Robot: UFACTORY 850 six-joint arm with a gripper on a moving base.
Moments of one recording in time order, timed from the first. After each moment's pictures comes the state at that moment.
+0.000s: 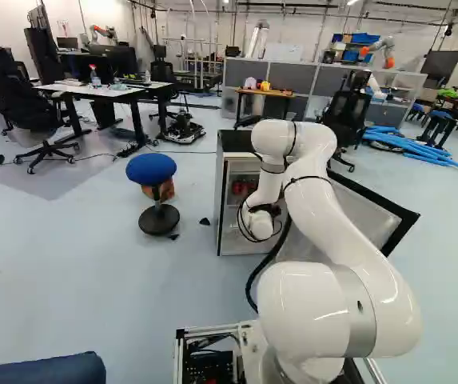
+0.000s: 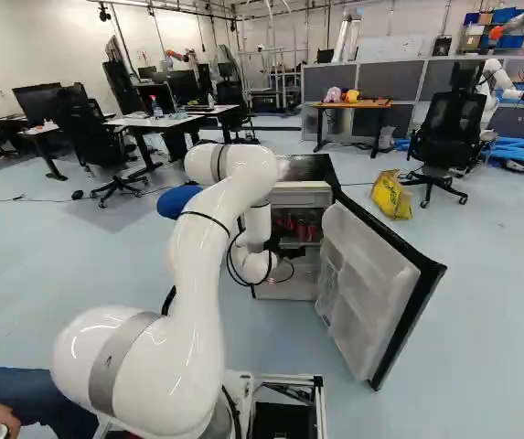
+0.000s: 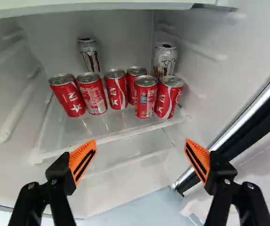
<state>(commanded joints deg) -9.1 -70.9 -63.7 10.6 73.4 0.0</state>
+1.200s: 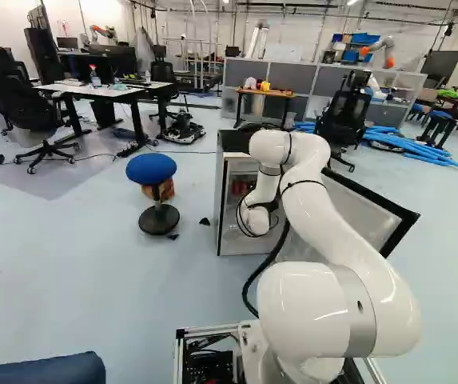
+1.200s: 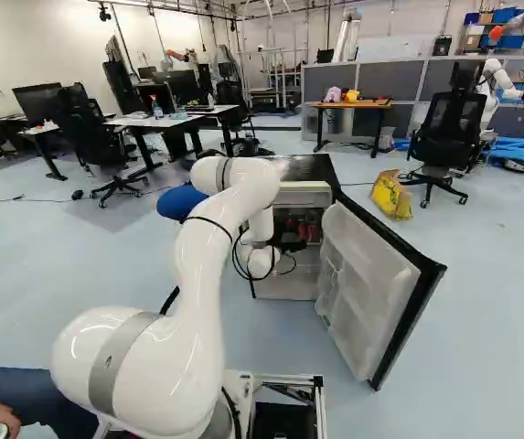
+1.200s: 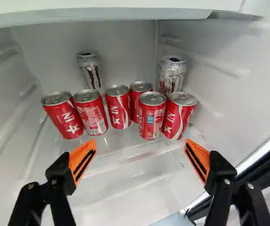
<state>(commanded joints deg) -9.1 -76.4 -74.4 10.6 73.4 0.0</state>
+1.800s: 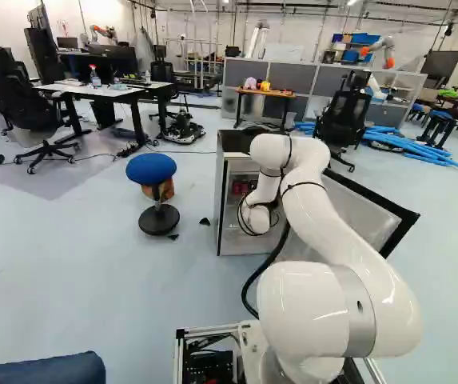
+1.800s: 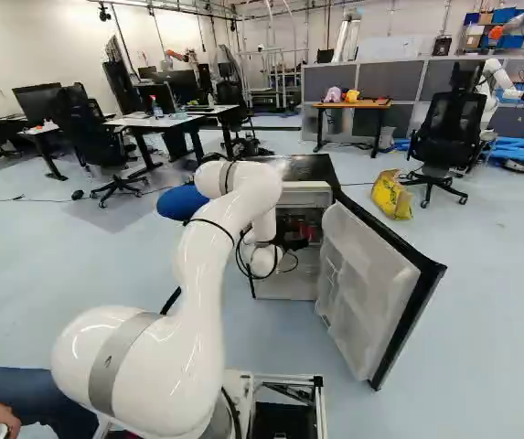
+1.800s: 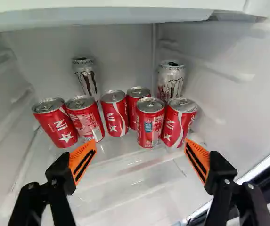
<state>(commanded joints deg) -10.0 -78.3 -78.0 9.7 73.4 0.0</state>
